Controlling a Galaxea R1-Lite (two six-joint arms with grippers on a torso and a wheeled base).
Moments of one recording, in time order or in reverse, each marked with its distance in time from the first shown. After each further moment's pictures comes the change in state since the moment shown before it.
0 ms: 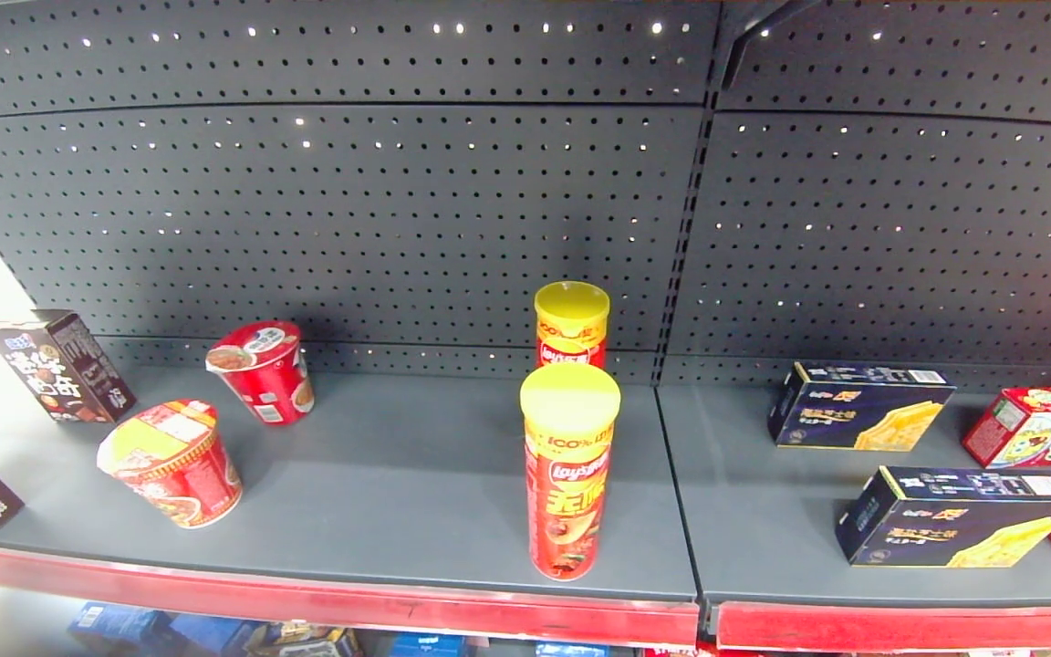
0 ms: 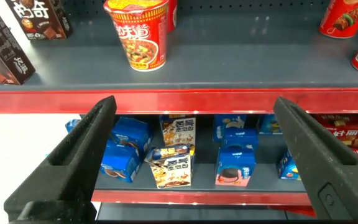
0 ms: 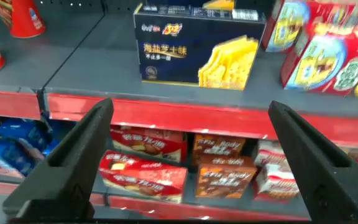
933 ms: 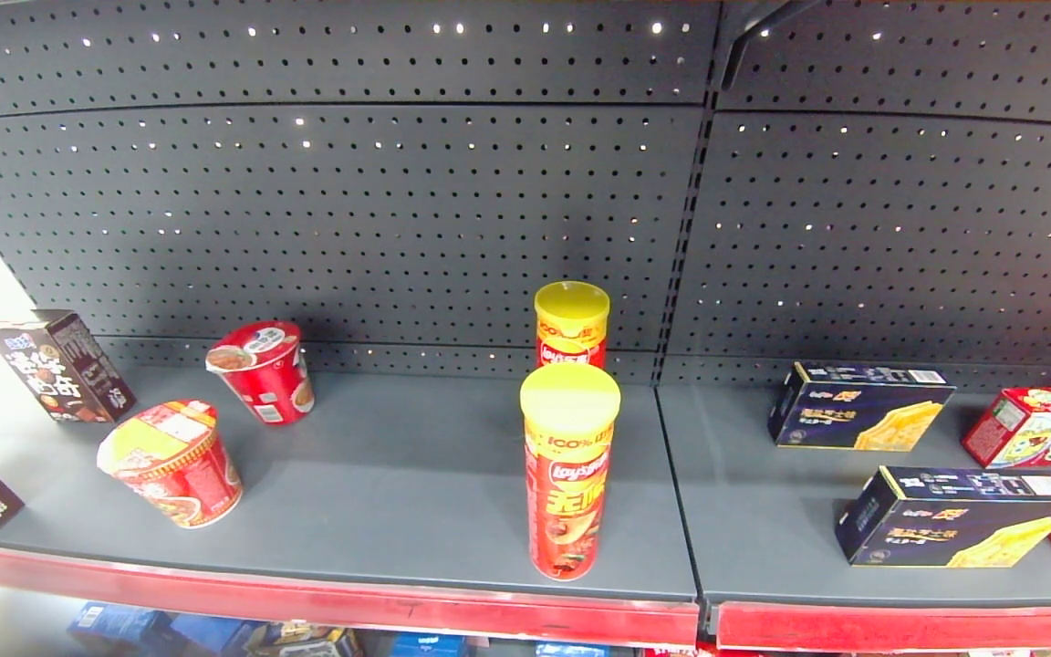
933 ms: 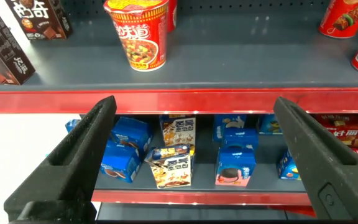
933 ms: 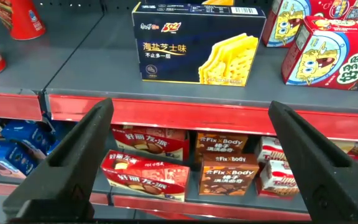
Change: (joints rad) left arm 0.000 0.000 0.000 0.000 0.000 0.000; right arm -0.001 -0.001 0.002 -0.005 -0.001 0.003
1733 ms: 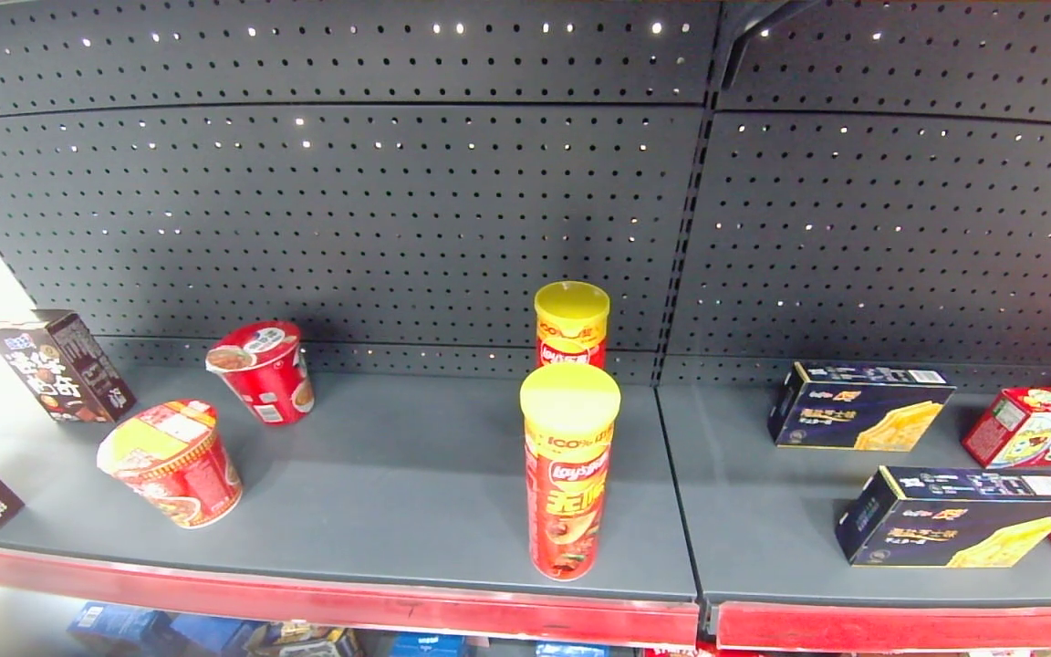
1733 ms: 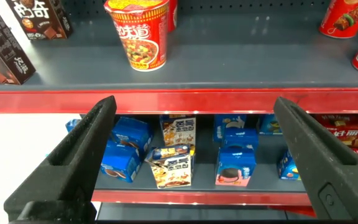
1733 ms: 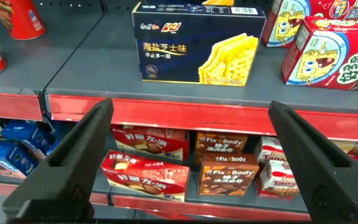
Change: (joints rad) left arm 0.000 0.000 0.000 0.000 0.002 0.000; right arm 0.000 0.000 0.000 0.000 0.000 0.000
